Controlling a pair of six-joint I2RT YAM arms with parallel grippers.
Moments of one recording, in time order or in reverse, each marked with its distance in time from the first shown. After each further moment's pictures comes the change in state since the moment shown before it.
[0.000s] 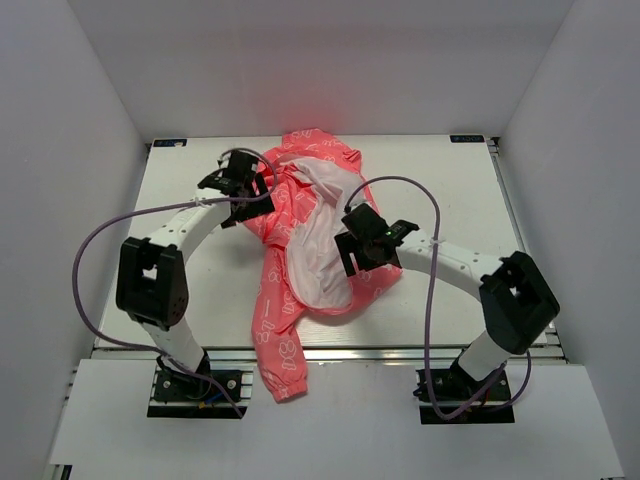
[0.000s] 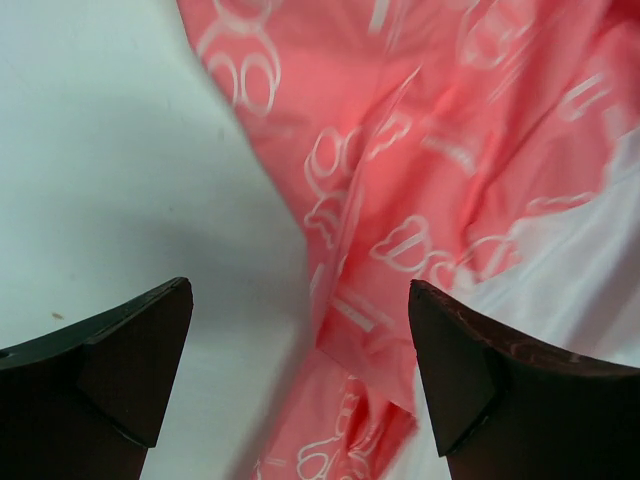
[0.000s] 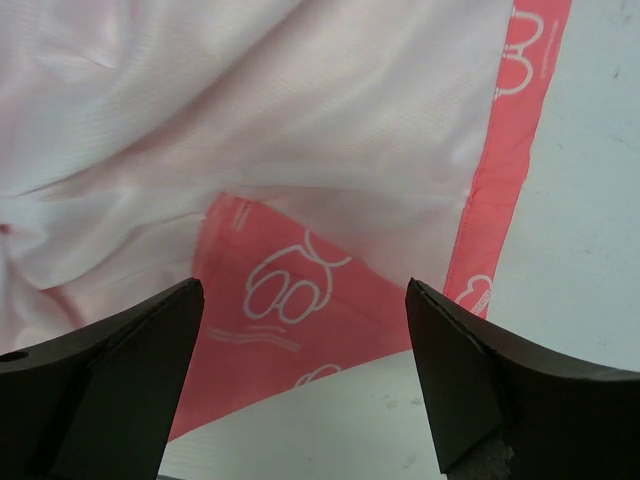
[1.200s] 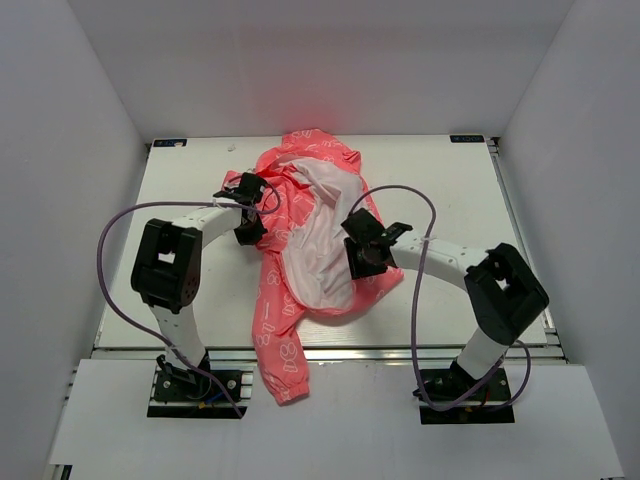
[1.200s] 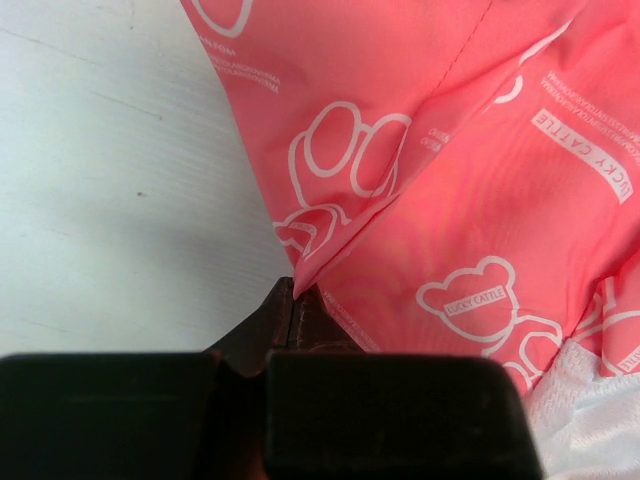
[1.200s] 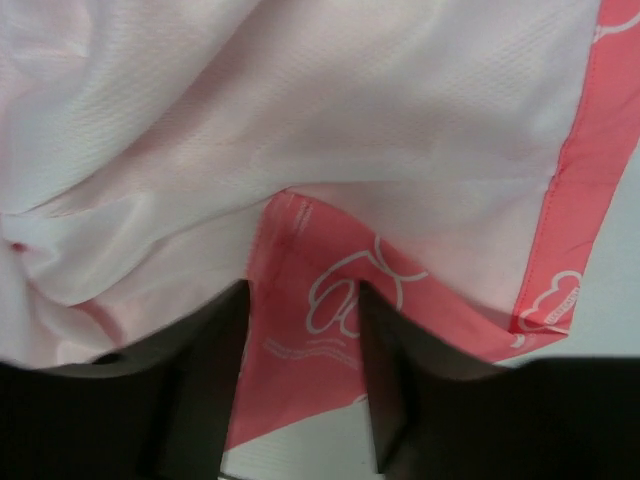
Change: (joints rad) left arm -0.002 0.167 -0.133 0.073 0.019 -0.076; right arm -0.030 0.061 -0.028 0.026 -0.115 0.119
